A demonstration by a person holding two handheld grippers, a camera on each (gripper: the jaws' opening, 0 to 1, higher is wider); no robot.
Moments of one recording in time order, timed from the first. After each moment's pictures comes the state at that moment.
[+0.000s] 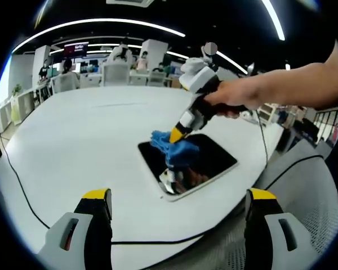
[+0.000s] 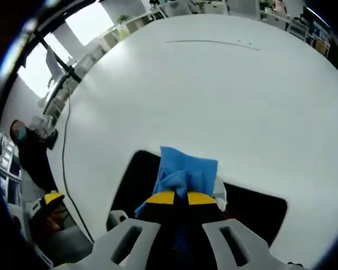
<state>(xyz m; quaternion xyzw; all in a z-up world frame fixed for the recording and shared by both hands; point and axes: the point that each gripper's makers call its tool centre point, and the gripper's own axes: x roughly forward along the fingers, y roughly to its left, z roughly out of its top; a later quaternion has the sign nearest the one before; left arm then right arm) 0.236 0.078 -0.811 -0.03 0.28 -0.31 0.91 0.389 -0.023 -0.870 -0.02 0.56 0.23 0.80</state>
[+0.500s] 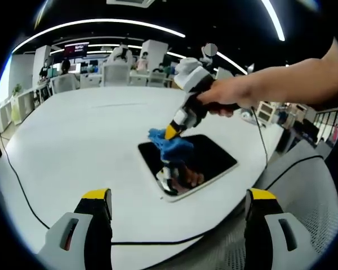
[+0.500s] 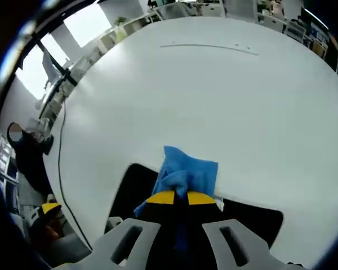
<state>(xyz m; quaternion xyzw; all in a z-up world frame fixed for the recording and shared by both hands) 0.238 0.076 -0.810 -0.03 0.27 -0.31 0.91 0.401 -0.023 -0.867 -0.03 0.55 0.21 0.80</state>
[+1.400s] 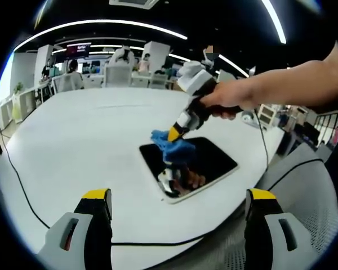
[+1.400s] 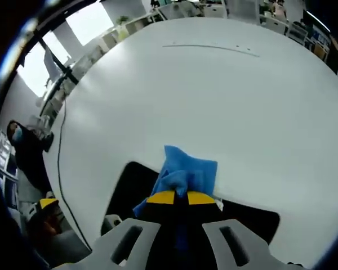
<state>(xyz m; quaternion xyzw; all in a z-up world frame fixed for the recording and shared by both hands) 0.240 0.078 -0.809 -0.04 0.27 -0.31 0.91 0.402 -0.032 -0.870 -0.03 0.55 0.22 0.80</state>
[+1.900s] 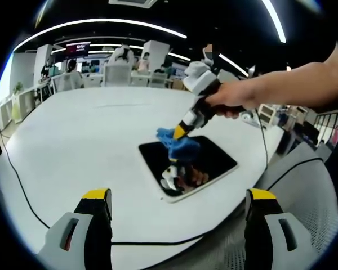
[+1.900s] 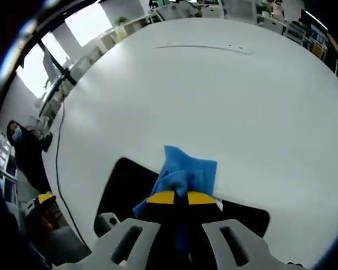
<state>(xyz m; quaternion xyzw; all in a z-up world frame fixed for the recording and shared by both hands) 0.238 0.078 -0.811 -0.03 0.27 -0.31 0.91 0.401 -0.052 -0.870 -0.03 0.55 0.21 0.81</state>
